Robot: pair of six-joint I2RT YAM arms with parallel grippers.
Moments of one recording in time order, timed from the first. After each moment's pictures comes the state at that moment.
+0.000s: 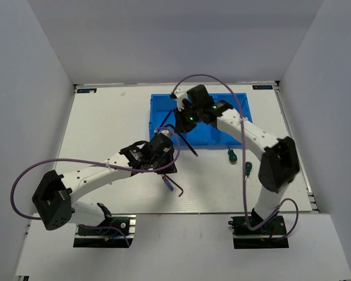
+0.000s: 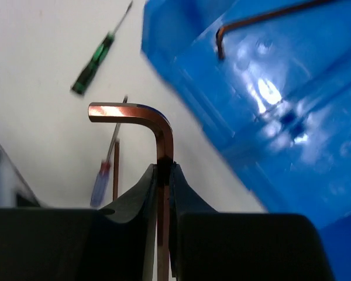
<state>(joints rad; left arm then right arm) -0.91 1.35 0.96 -0.53 -0.03 -0.83 0.67 1.70 1.47 -0.59 -0.38 -0.06</state>
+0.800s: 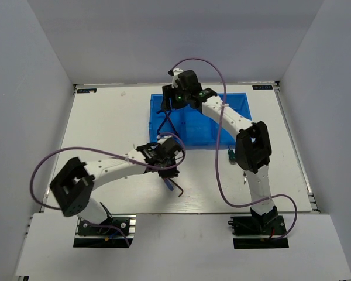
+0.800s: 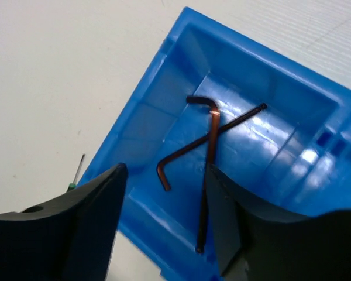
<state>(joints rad) -0.93 1.46 0.96 -0.56 -0.12 -0.99 0.63 2.18 2.00 -0.41 -0.21 0.23</state>
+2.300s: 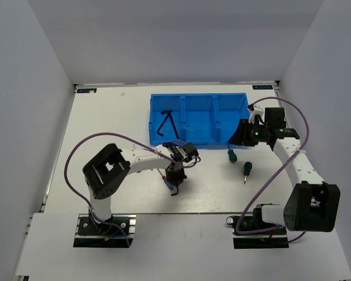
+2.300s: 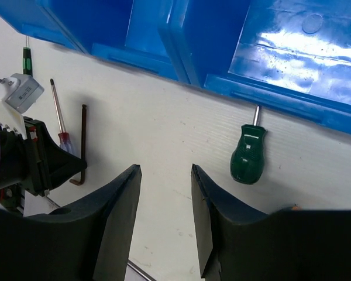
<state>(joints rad) -0.99 1.86 1.19 -0.77 -0.14 -1.14 0.03 1.28 0.95 -0.55 -0.60 0.08</state>
